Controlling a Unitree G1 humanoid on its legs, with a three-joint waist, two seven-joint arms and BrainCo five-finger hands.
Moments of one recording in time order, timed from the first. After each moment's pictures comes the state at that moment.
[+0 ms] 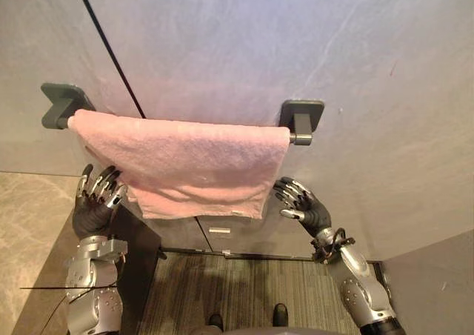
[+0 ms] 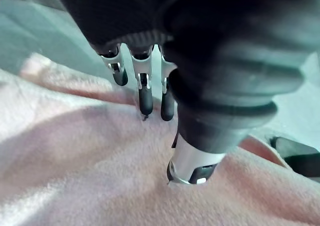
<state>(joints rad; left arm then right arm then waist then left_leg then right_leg) 0.18 0.19 0.44 -0.02 -0.59 -0.14 -0.15 0.12 -0.18 0.14 -0.02 0.60 -0.01 0.29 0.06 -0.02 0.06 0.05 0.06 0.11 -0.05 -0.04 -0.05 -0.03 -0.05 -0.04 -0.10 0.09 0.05</state>
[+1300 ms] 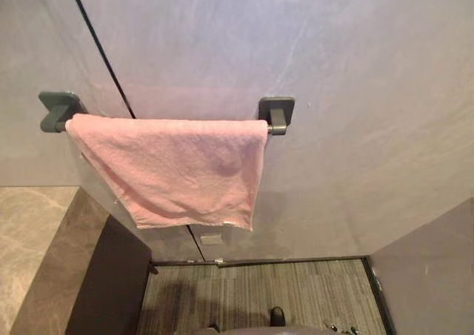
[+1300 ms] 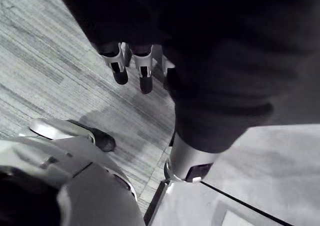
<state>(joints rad) 0.21 0.03 0.39 1.05 -0.17 -0.12 0.03 0.22 0.01 -0.34 0.97 0.28 -0.09 -0.11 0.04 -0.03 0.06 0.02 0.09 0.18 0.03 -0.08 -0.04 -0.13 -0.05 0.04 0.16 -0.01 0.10</state>
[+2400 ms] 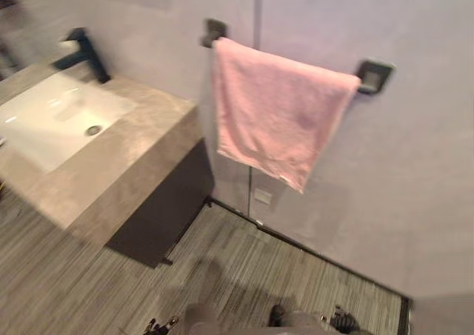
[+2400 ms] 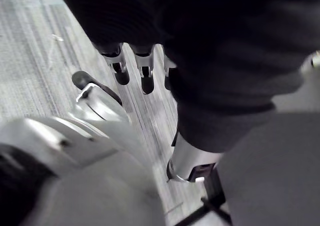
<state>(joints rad) 0.18 0.08 0.31 1.08 -0.46 -0.13 0.00 0.13 -0.10 -0.16 1.12 -0.08 -0.07 -0.06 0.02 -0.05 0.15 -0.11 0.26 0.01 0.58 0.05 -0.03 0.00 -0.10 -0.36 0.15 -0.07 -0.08</state>
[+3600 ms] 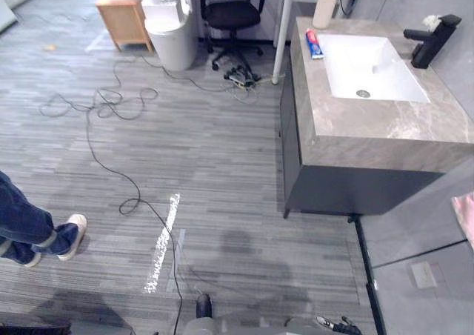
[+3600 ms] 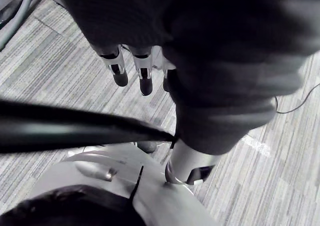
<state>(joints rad) 0.22 0.08 0.25 1.14 -0.23 -0.12 0.03 0.12 -0.06 -0.29 1.15 -0.01 -0.07 -0.06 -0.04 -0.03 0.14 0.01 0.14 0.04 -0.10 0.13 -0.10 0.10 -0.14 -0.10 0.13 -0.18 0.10</state>
